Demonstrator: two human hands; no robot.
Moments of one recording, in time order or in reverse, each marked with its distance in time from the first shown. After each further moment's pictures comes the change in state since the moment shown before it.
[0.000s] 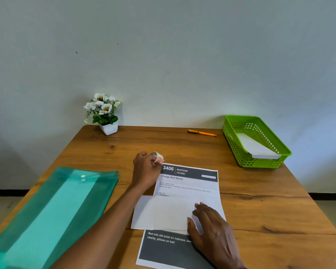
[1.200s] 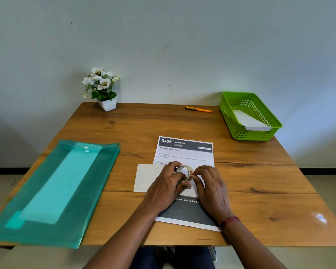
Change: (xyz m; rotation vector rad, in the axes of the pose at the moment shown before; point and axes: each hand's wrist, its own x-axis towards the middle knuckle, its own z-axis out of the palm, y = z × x) left_hand -0.141 -0.007 0.026 0.082 -0.213 0.611; right_hand 0.003 0.010 -0.001 0.122 0.055 0.068
